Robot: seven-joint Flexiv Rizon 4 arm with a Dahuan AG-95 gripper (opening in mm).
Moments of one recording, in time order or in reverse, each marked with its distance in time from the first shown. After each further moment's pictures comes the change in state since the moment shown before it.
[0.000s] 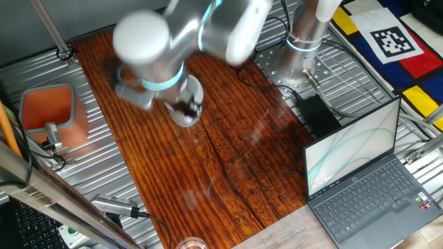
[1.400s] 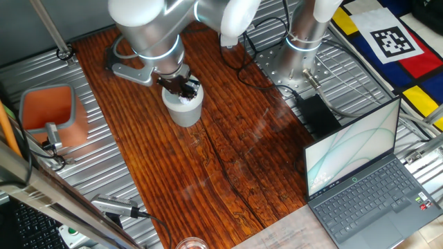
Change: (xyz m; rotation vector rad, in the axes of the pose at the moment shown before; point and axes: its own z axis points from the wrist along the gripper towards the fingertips) arm 0.026 -0.024 -0.014 0.006 0.009 -0.103
